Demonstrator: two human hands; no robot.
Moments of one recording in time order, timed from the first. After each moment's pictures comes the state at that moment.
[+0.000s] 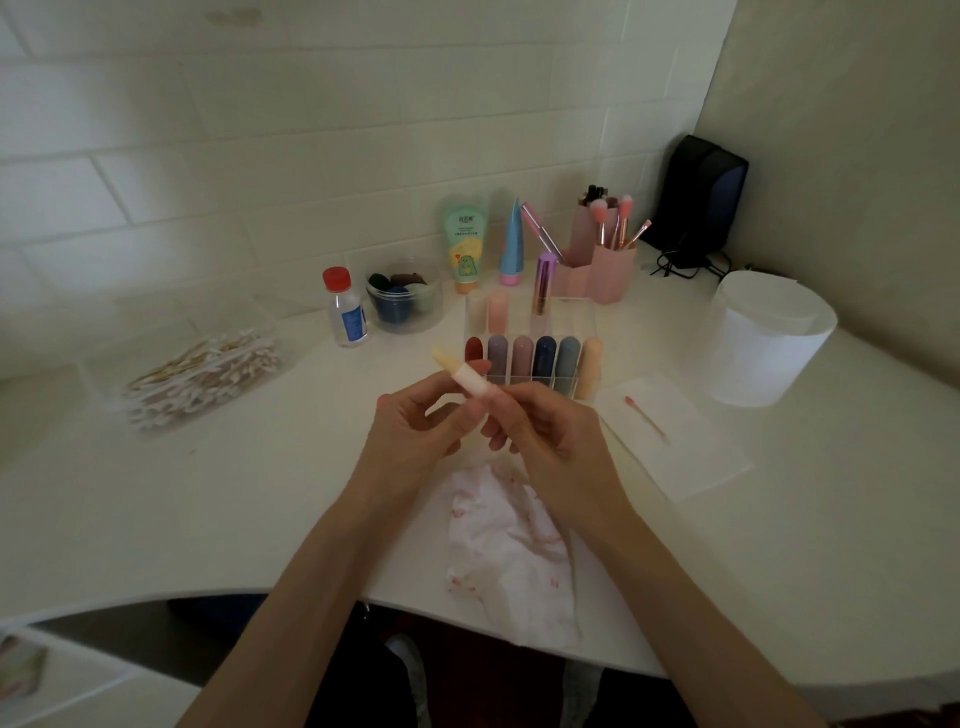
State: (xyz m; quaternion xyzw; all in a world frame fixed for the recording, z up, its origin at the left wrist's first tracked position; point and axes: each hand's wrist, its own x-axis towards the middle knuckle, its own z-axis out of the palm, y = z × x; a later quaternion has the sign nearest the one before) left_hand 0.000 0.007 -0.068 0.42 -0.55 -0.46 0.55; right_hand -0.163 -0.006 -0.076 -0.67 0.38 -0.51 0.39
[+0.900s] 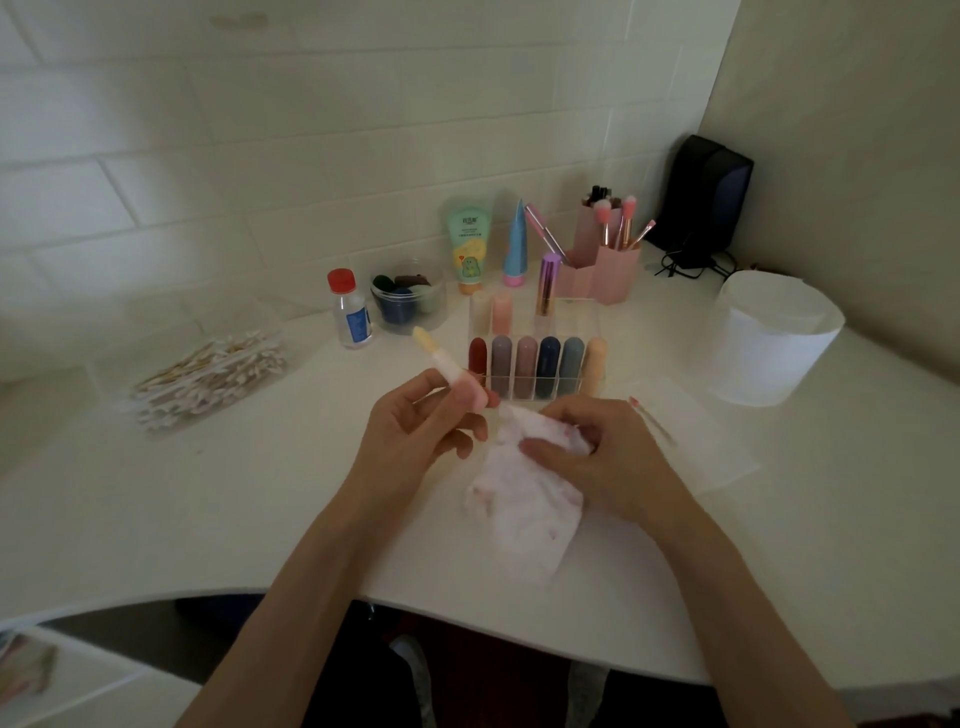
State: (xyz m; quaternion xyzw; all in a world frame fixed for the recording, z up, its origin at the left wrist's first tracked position) left_hand 0.001 0.014 -0.057 0.43 -0.49 -0.51 0.56; right_hand -0.210 -0.017 -0.071 -0.74 0.50 -0.34 0.30
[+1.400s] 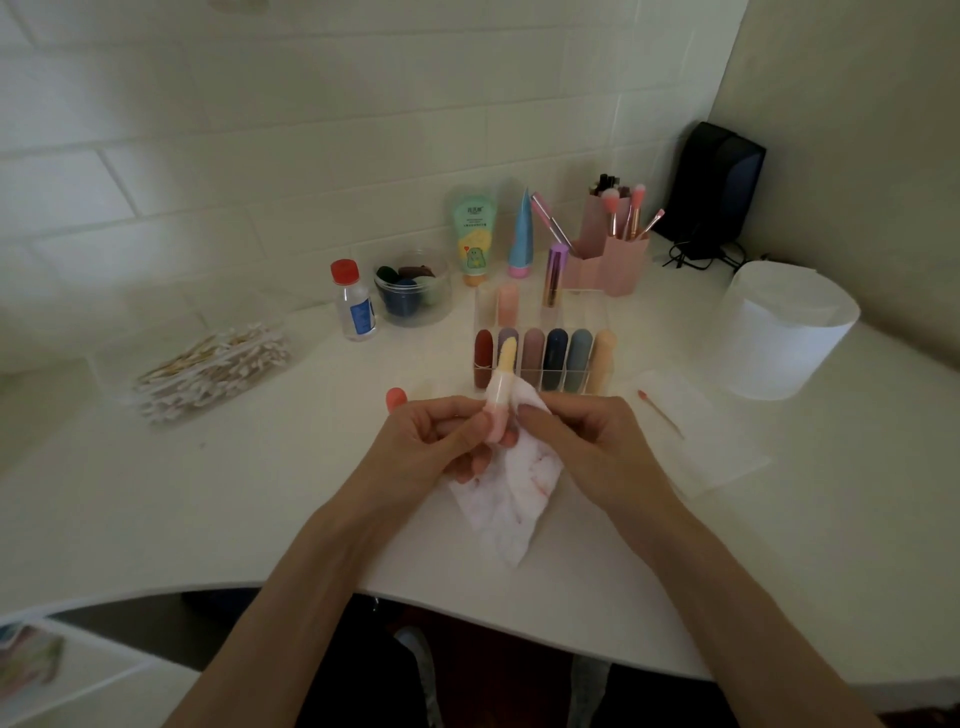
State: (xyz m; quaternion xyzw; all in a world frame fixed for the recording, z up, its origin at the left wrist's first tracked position) left_hand 0.006 0.017 -0.066 0.43 -0.55 -0.54 0.47; right_hand -0.189 -0.001 -0.067 -0.65 0.40 -0.44 0.47
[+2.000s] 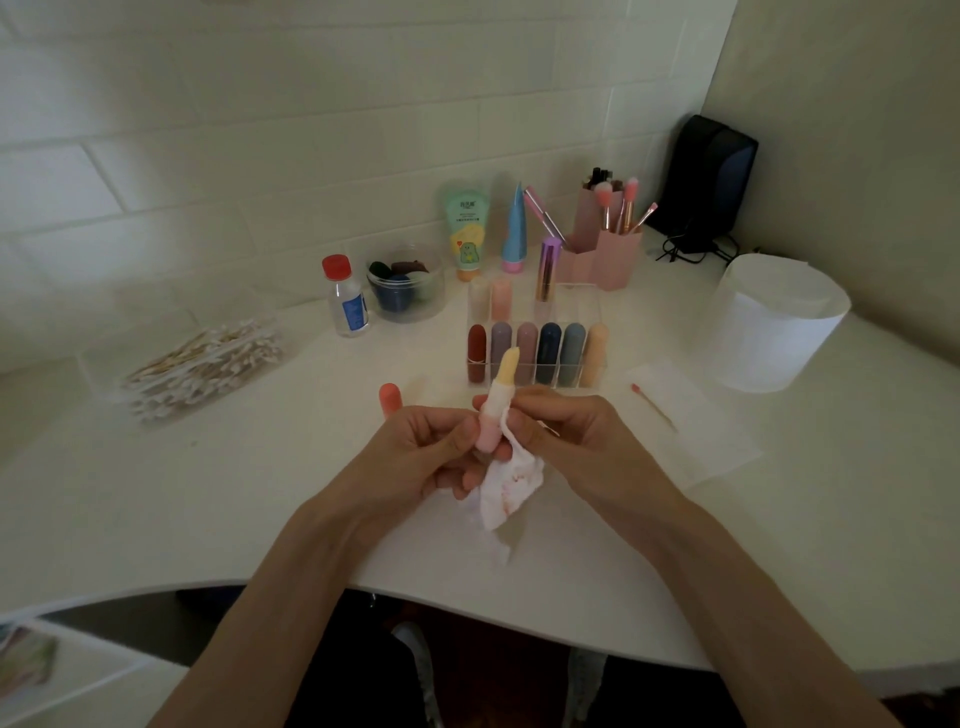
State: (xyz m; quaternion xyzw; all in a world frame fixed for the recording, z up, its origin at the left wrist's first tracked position) left_hand 0.008 0.023 -0.061 0.38 -0.52 -0.63 0.43; right_hand -0.188 -0.004 -0.070 -0.64 0.31 -0.43 0.55
